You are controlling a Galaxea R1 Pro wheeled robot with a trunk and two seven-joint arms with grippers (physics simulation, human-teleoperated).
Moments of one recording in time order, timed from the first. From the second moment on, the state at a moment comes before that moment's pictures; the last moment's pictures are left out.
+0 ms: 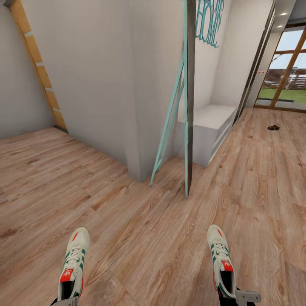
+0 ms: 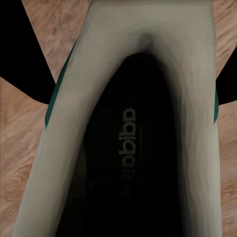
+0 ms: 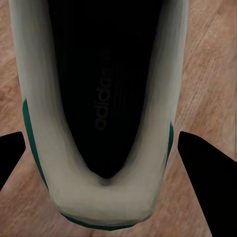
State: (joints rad) left arm -0.09 0.02 0.42 -0.57 -0.07 -0.51 -0.20; right arm -0.20 -0.09 -0.17 -0.43 0.07 -0.50 0.00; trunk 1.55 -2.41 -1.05
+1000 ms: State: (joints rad) left arm -0.09 0.02 0.42 -0.57 -0.07 -0.52 -0.20; right arm -0.20 -0.09 -0.17 -0.43 0.07 -0.50 0.00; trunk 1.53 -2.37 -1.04
